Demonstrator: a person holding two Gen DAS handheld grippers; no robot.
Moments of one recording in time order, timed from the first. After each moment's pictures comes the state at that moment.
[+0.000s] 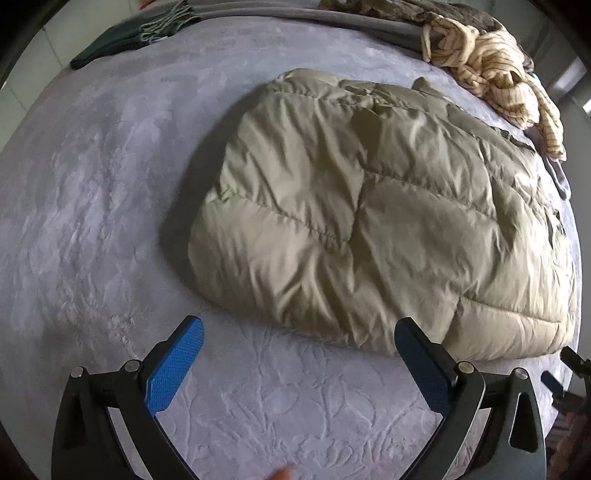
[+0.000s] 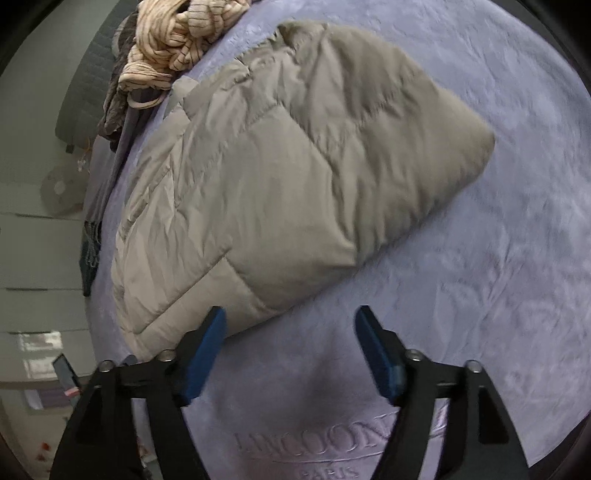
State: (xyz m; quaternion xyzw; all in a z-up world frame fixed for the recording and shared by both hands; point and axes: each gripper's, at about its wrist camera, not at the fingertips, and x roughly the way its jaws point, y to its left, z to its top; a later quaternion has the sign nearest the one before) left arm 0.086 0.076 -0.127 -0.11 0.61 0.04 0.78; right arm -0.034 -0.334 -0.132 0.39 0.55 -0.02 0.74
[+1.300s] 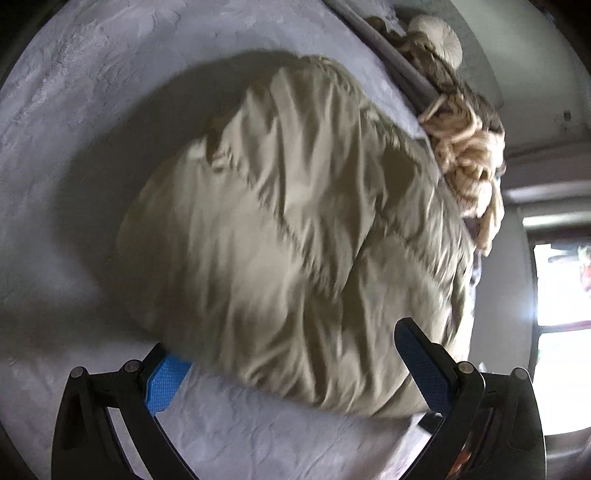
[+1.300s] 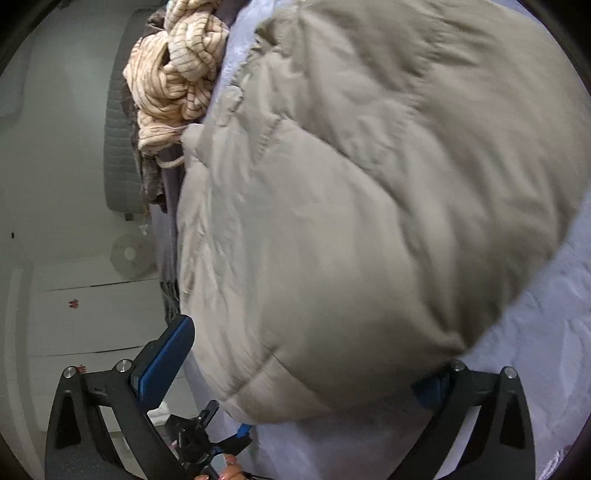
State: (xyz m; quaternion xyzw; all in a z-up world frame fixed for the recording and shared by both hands) left arm 0.090 0.144 -0.191 -0.41 0.55 -0.06 0.72; right arm -0.009 -0.349 -0.179 0.57 0.43 0.03 0.70
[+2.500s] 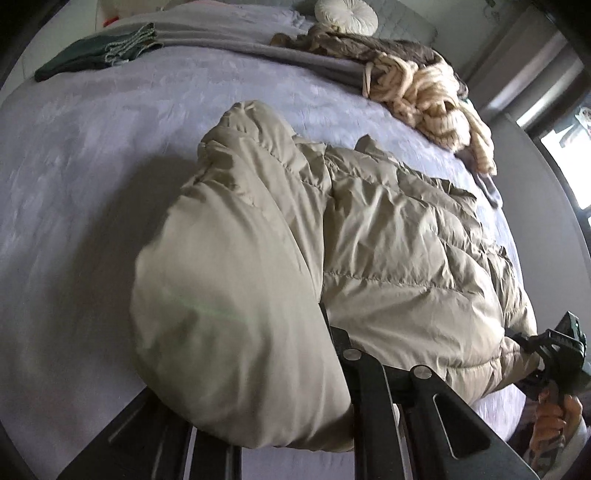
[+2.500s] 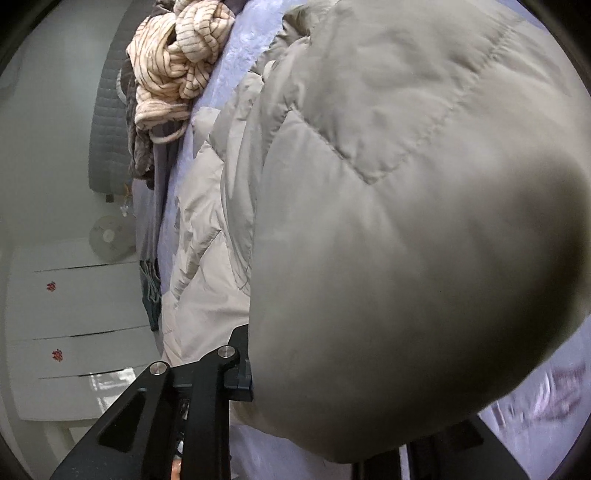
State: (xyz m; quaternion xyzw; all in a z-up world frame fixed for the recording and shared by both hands) left arm 0.047 0.126 -0.112 -0.17 0.54 -0.09 0.82; right arm -0.057 -0.328 -0.150 0.53 0.48 0.01 0.70
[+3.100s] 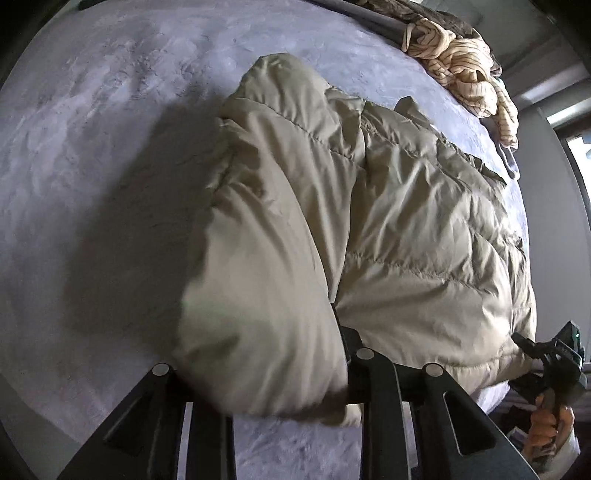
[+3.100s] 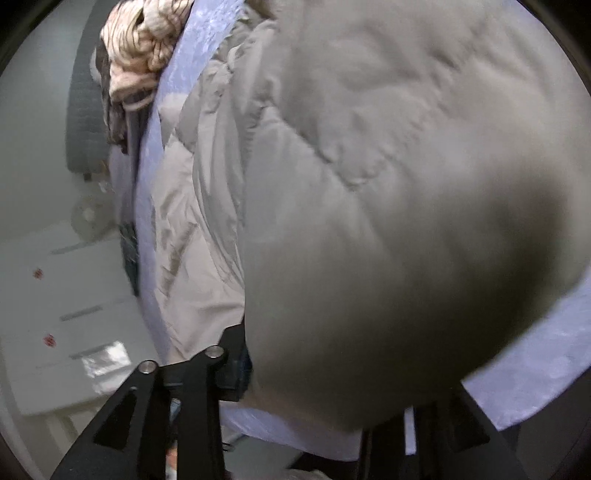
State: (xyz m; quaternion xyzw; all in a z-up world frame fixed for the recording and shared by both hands) left arm -0.066 0.144 -0.126 -0.20 0.62 -0.05 0.75; right arm -0.138 -0.329 -0.153 0.51 0.56 0.01 0.66
